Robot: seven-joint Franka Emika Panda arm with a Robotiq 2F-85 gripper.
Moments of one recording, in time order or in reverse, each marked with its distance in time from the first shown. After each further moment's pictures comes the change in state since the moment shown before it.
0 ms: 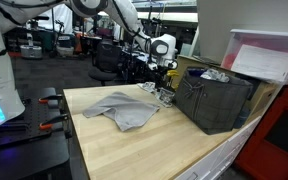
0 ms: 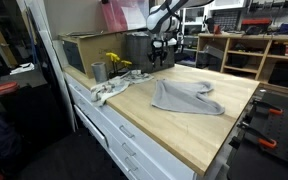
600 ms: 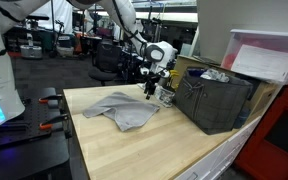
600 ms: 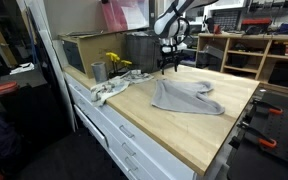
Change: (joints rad) arm -0.022 -0.104 -0.006 -0.268 0.026 -0.035 0.044
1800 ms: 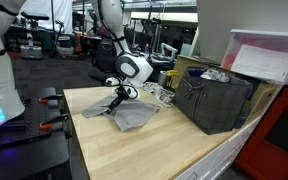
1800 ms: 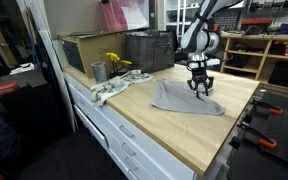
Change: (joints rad) arm -0.034 -0.226 -0.042 -0.658 0.189 0.129 0.109
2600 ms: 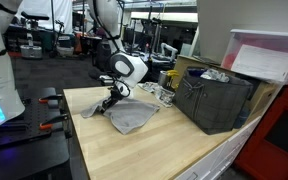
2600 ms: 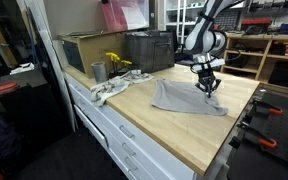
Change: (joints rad) arm 0.051 -0.053 -0.050 -0.104 -0.042 -0.003 0.165
